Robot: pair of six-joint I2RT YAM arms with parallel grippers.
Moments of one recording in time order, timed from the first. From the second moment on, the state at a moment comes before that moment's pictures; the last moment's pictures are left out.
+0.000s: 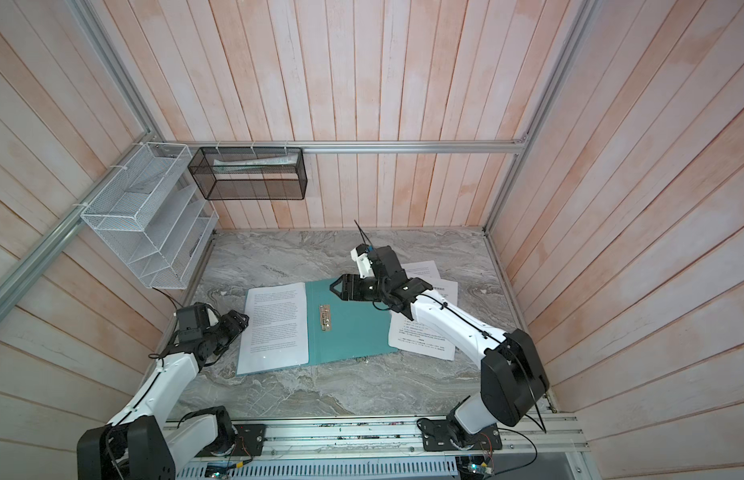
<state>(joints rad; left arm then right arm) 0.20 1.06 0.52 -0.29 0.25 -0.62 0.62 1.50 1.16 -0.26 -0.39 0.60</state>
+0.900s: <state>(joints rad) -0.28 1.47 0.61 -0.07 0.33 -0.62 0.72 1.93 1.14 -0.18 -0.47 0.53</state>
